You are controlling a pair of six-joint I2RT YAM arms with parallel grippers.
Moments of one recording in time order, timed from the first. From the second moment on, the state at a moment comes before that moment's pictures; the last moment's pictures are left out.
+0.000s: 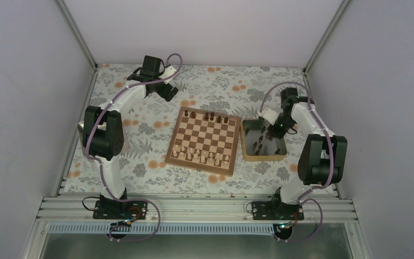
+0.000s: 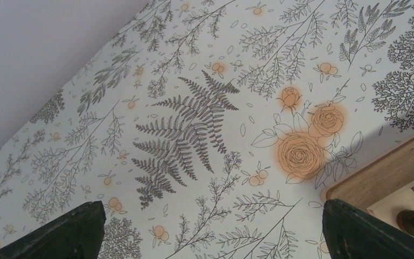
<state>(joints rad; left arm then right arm) -0.26 1.96 1.60 -0.47 0.13 0.48 -0.05 1.62 1.13 -1.01 -0.10 -0.90</state>
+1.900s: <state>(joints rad) -0.27 1.96 1.61 -0.50 0.12 0.51 0.61 2.35 2.28 -1.25 -0.13 -0.99</state>
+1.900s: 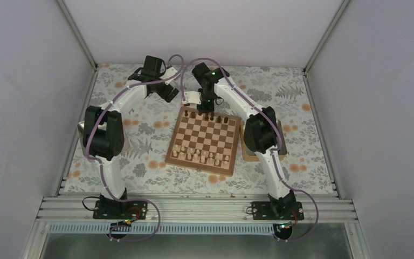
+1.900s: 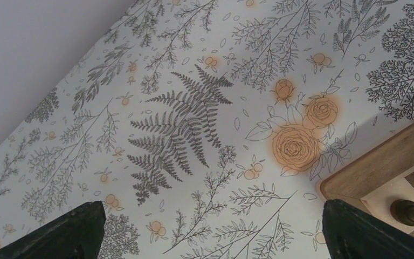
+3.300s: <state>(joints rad) -0.27 1.96 1.61 -0.51 0.12 0.51 0.61 2.40 2.28 -1.23 -0.13 -1.00</state>
